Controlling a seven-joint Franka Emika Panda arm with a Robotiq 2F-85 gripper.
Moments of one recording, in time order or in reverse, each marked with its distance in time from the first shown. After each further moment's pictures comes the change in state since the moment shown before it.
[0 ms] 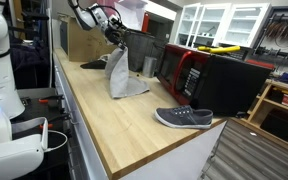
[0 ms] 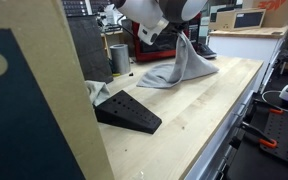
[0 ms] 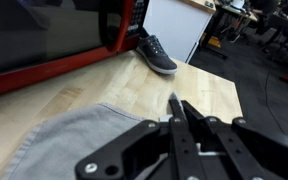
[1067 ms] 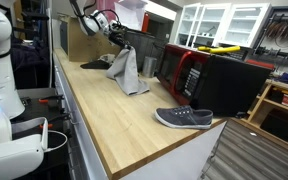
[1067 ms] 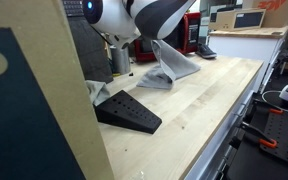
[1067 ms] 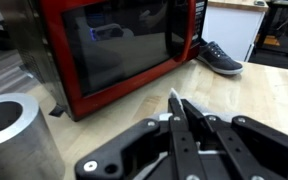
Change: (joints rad) arm 0.088 0.203 0.001 0.225 -0.208 0.037 0.225
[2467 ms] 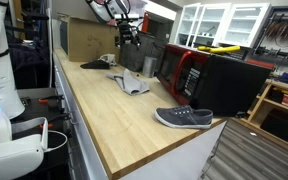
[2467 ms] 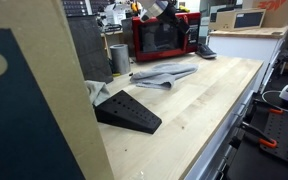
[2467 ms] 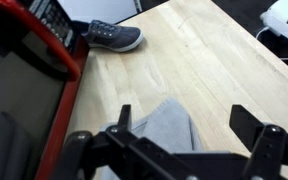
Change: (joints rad) arm -0.221 -0.183 -0.082 -0.044 0.488 -0.001 0.341
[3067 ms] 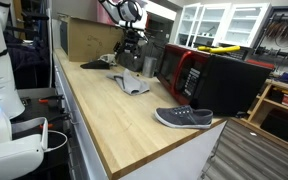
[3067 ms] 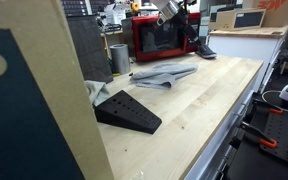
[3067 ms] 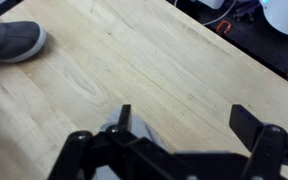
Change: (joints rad) arm -0.117 0.031 -0.115 0.027 0.391 0.000 0.028
